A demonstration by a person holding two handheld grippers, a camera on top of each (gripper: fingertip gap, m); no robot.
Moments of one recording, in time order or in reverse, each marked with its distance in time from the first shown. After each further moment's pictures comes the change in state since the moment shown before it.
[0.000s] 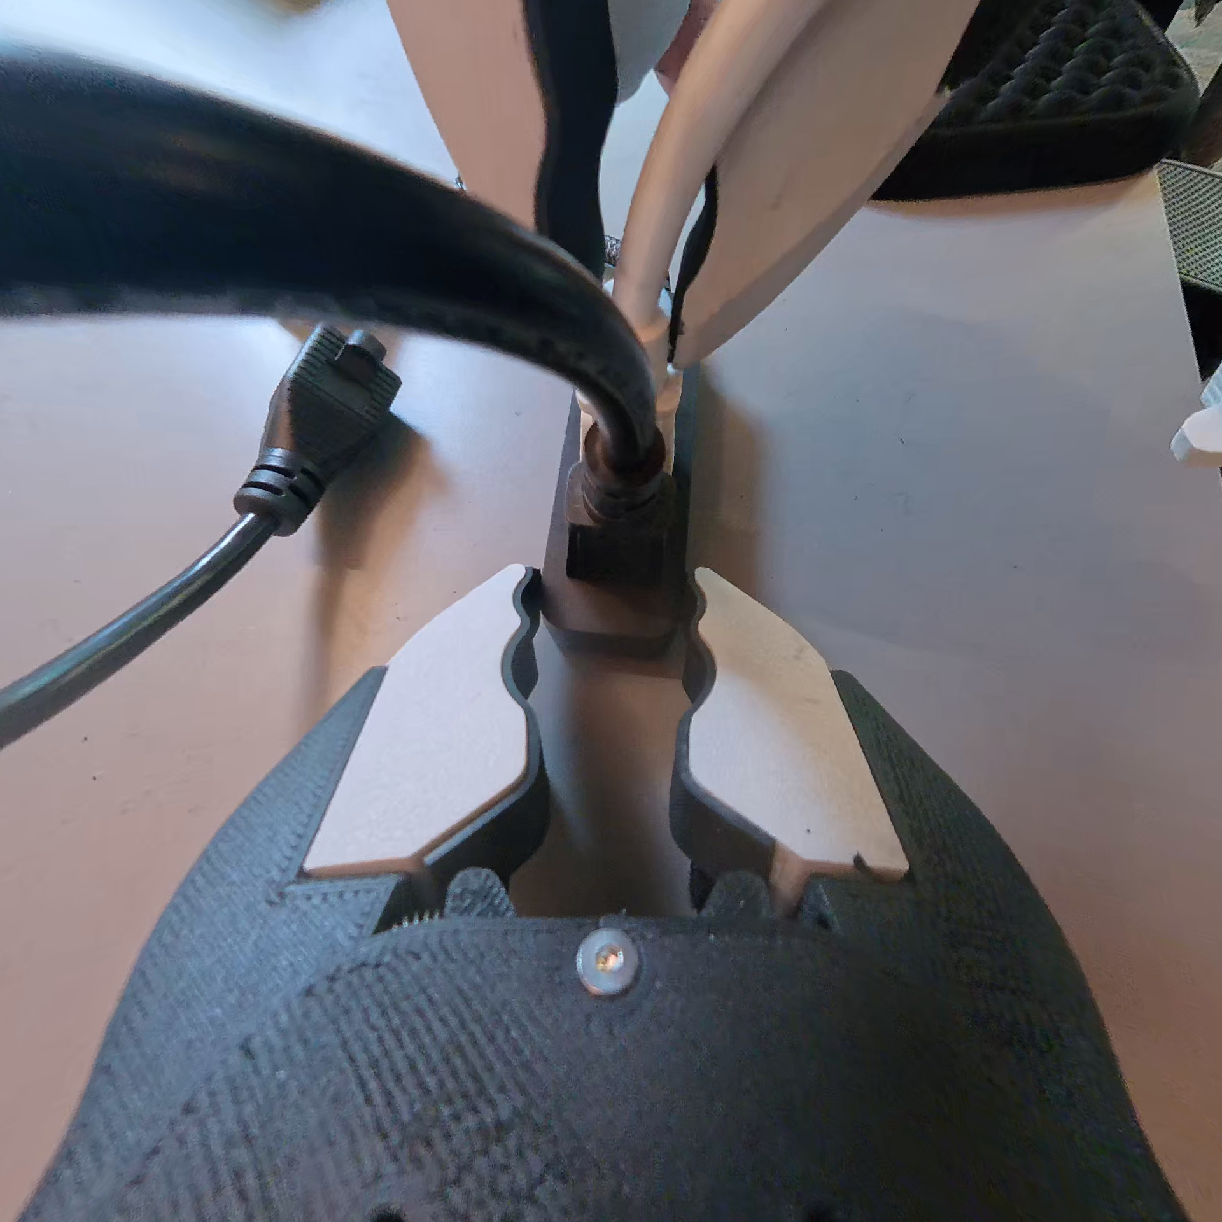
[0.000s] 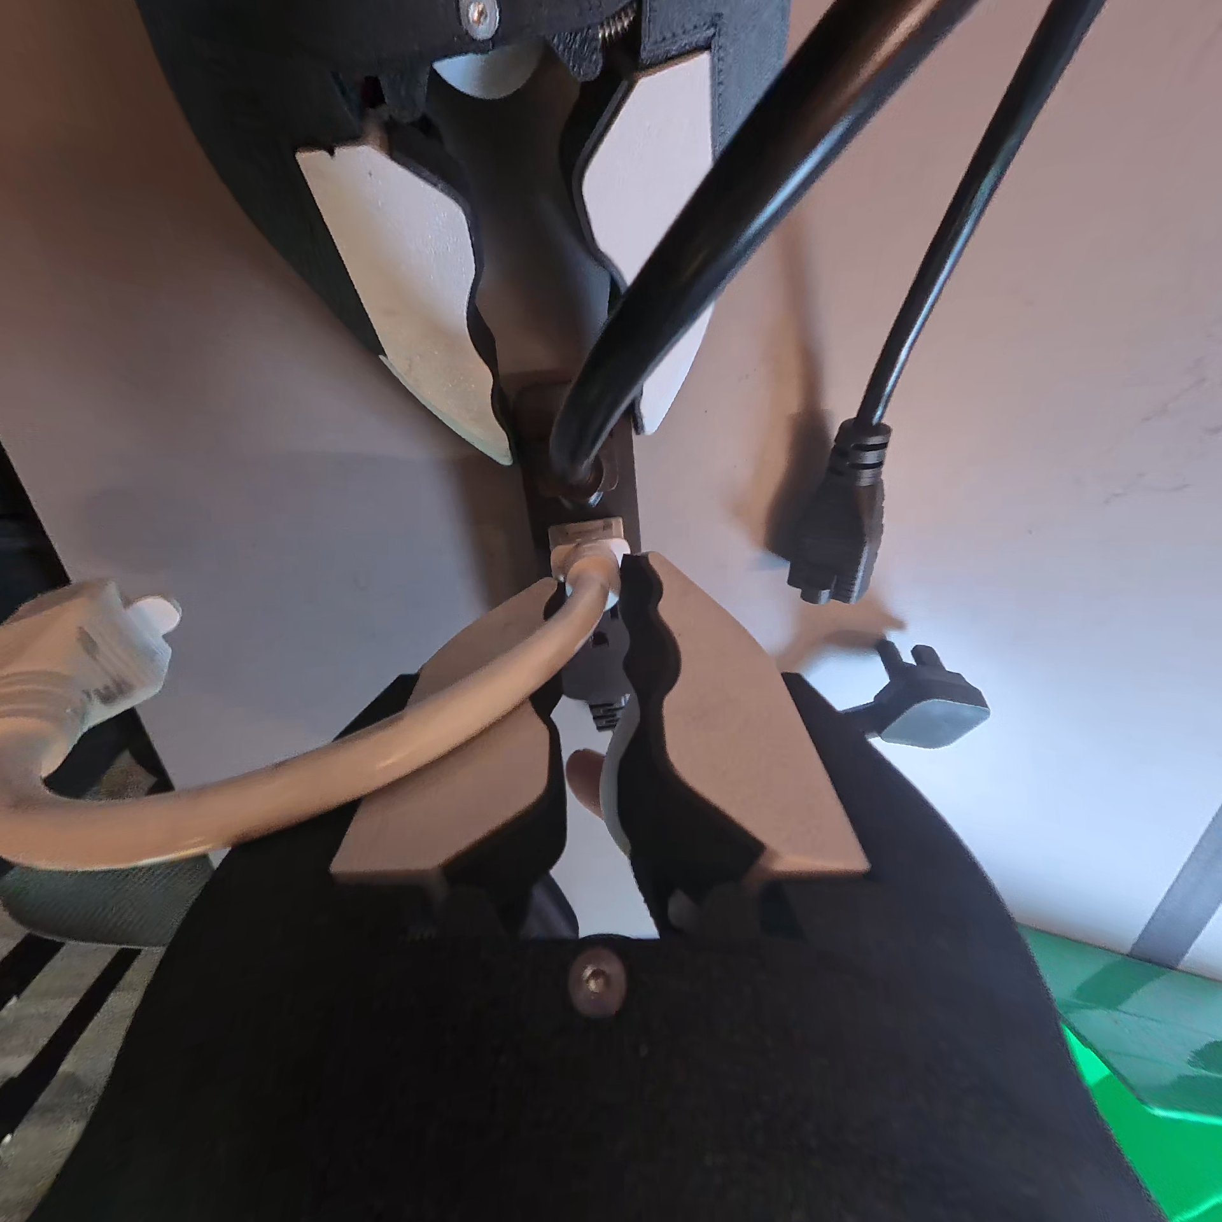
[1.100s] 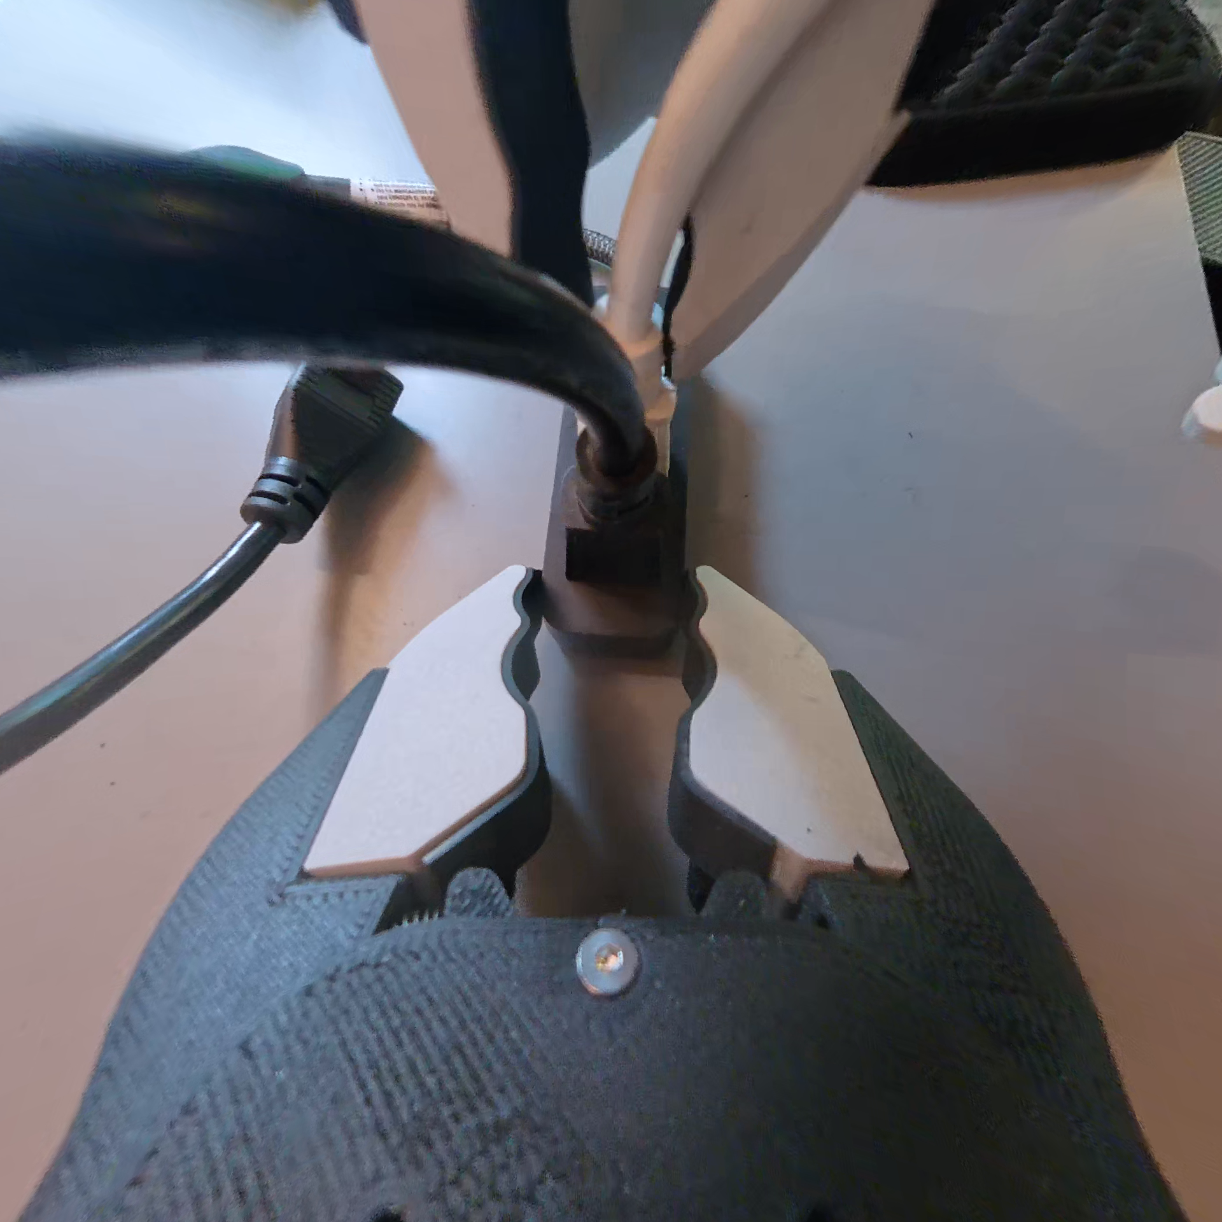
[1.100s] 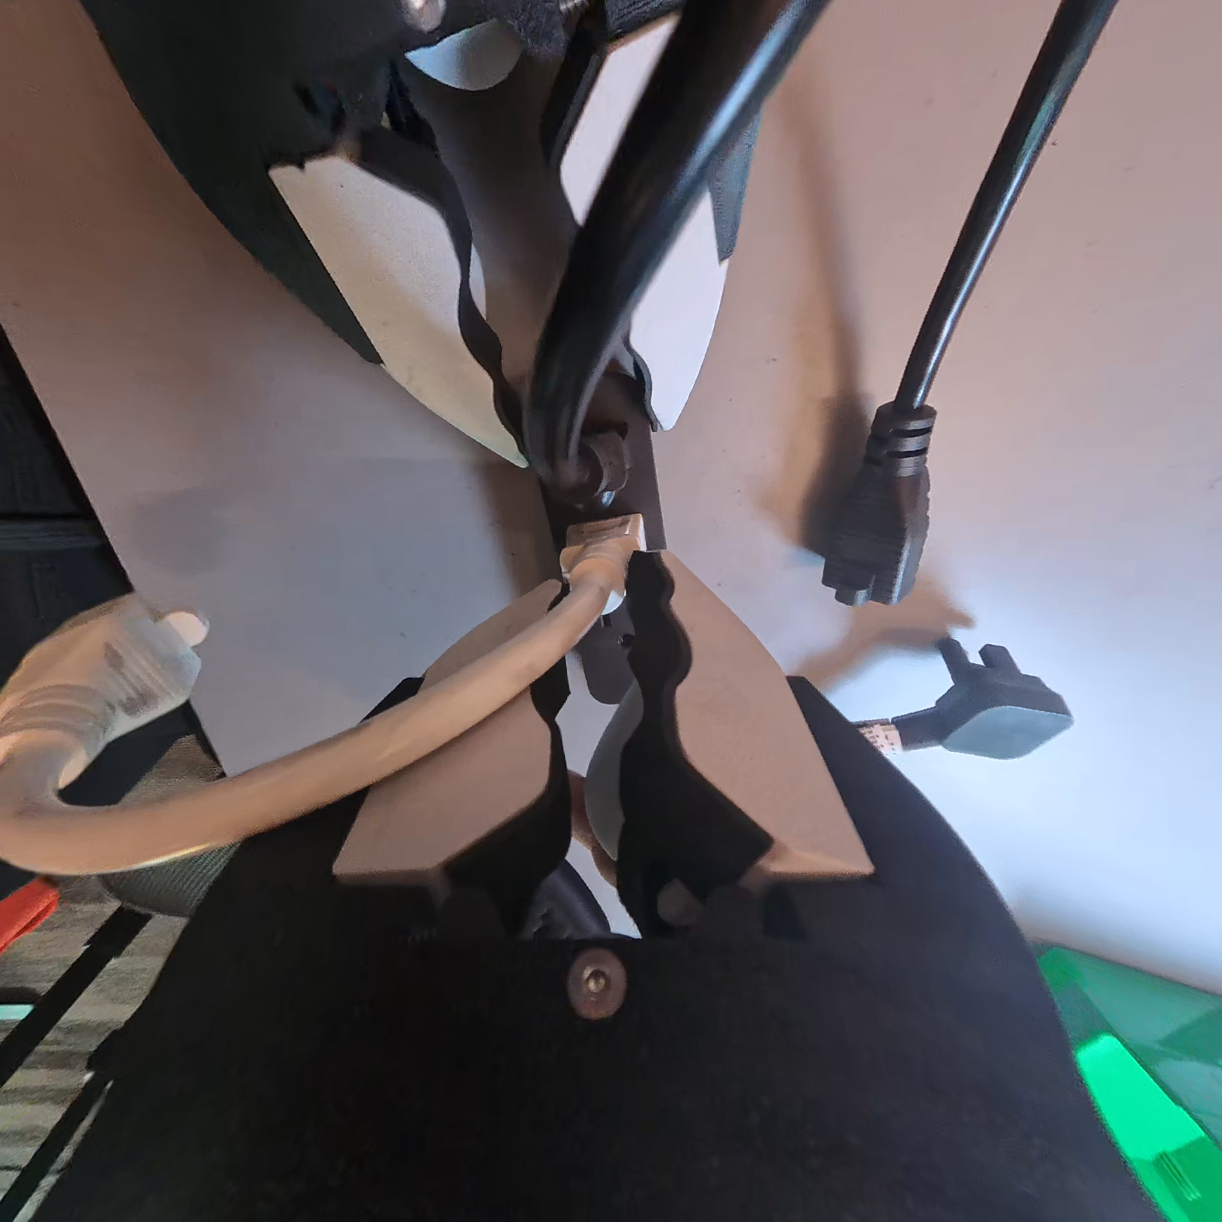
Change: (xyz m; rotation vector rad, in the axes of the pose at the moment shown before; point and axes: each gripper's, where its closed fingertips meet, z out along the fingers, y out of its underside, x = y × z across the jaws) left arm -0.001 0.000 0.001 -0.013 -0.011 0.021; right arm -0.002 0.002 0.005 -0.008 -0.088 0.059
